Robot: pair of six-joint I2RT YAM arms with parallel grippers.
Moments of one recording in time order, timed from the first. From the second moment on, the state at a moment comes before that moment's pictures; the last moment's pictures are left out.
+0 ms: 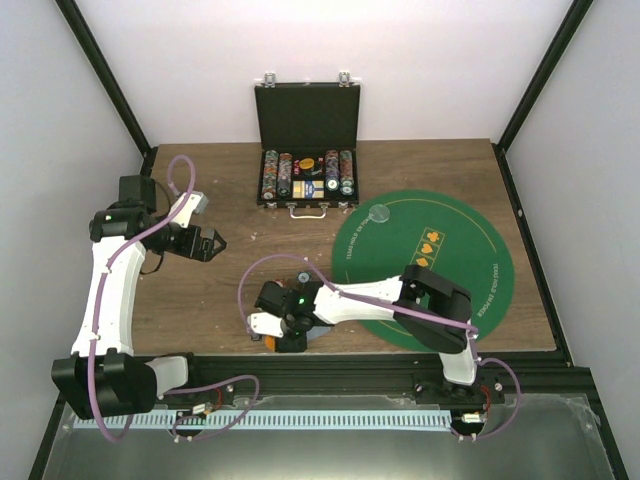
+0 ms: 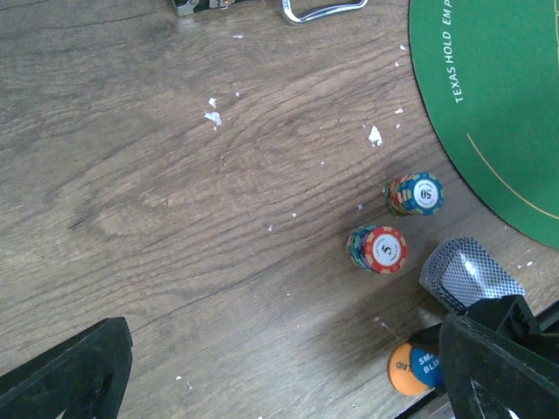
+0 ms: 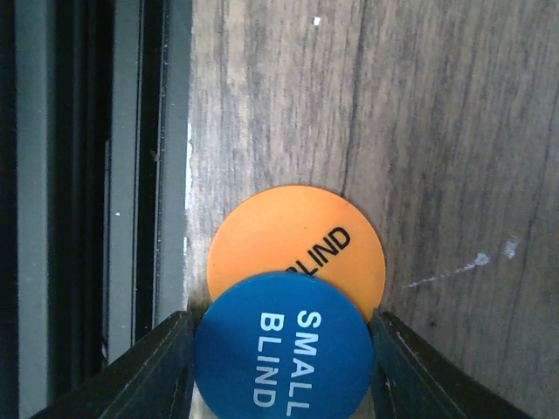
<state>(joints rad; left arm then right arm) 0.10 1.21 1.25 -1.19 0.48 0.37 1.25 1.94 1.25 -0.54 -0.14 -0.39</state>
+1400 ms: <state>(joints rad) 0.08 1.22 1.25 -1.20 0.53 0.38 0.04 1.46 1.15 -0.55 -0.22 -0.01</state>
